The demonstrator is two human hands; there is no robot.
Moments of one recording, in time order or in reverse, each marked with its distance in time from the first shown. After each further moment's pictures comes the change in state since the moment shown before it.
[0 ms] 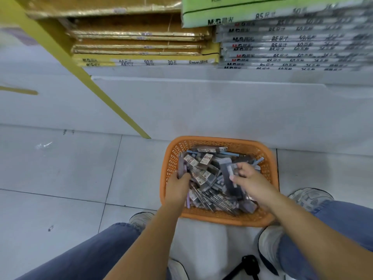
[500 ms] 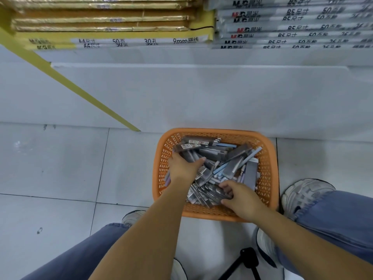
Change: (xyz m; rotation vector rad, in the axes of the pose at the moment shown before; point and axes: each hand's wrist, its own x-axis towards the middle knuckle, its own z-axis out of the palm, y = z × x) left_hand 0.041 0.028 0.037 0.387 0.045 0.070; right_hand 0.003 0.053 0.025 -0.627 -0.088 -0.065
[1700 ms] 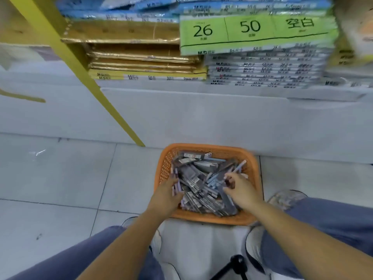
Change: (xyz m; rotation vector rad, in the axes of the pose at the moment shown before) left_hand -0.057 -0.058 -0.058 0.310 -0.122 0.427; right_hand -0.014 -0.013 -0.044 0.051 0.239 0.024
